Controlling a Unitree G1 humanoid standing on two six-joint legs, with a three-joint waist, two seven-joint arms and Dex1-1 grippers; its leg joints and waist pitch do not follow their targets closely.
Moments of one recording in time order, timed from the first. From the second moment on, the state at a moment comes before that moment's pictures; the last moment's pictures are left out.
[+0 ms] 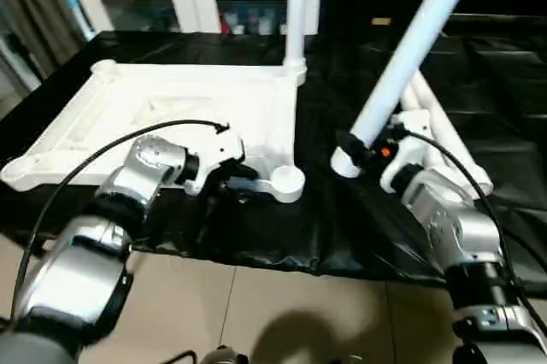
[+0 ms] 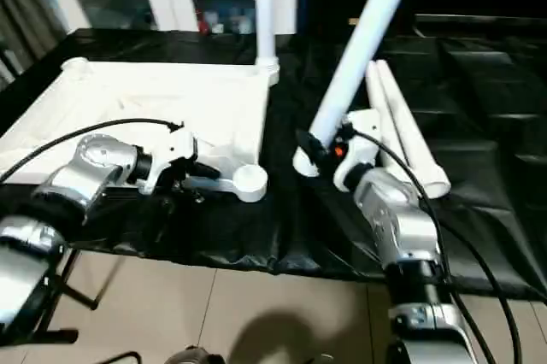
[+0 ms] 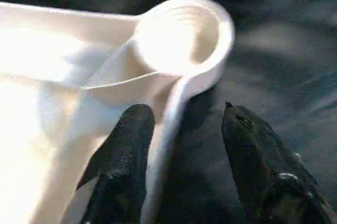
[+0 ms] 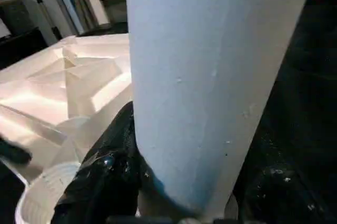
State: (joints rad) left arm -0.93 0.41 -0.35 1.12 0.08 -0.24 -1.14; right arm -0.46 -0.22 -0.09 0.35 0.32 0.30 0.50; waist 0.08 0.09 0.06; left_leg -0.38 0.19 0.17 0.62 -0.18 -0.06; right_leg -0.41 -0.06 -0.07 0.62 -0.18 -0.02
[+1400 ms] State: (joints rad) left arm -0.94 0.25 -0.26 1.24 0.10 -0.21 -1.17; right arm -0.55 -0.22 0.05 0.44 0.24 0.28 0.64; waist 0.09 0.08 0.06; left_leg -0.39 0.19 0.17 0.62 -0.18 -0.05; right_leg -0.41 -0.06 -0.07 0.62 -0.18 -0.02
